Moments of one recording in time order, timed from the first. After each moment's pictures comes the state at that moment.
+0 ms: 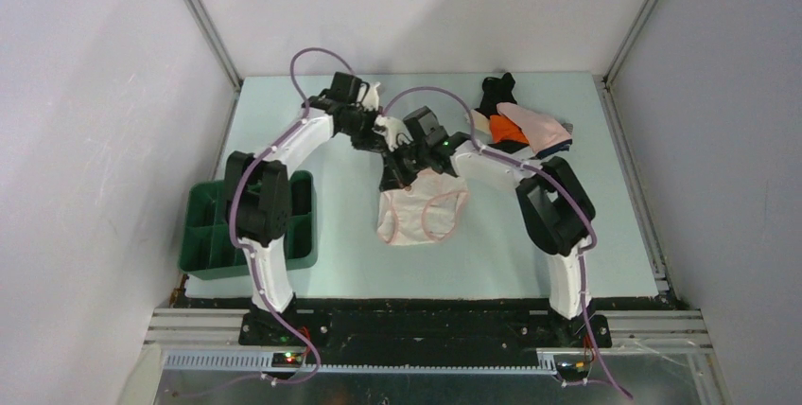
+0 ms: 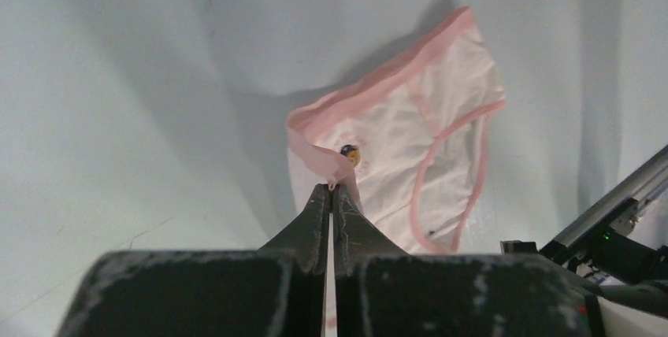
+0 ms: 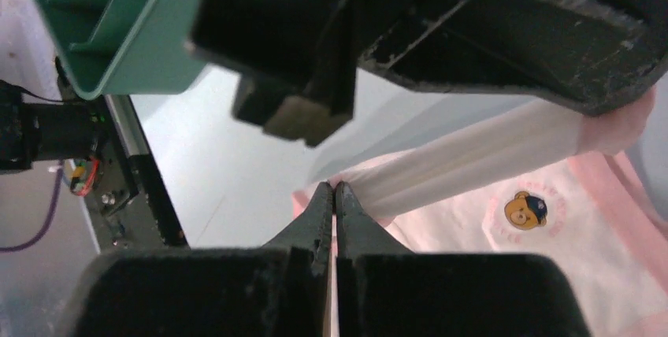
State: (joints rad) left arm -0.33 1.94 1.59 -0.62 0.42 -0.23; right arm 0.71 2.00 1.51 -0.27 -0.58 0.10
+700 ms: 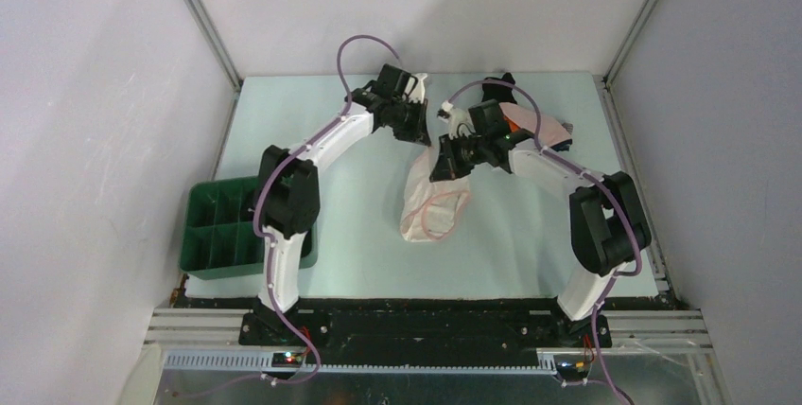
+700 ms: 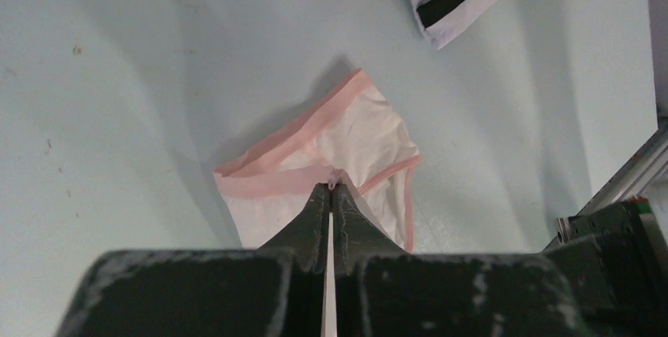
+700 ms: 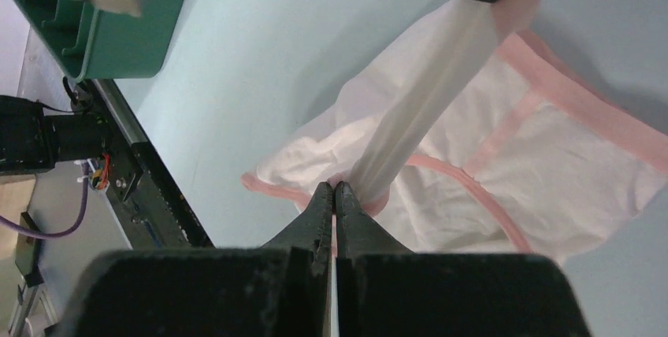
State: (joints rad) left arm -0.51 2.11 1.86 -0.62 0.37 -0.29; right arm 0.46 1.73 1.25 -0.34 -0.64 0.12
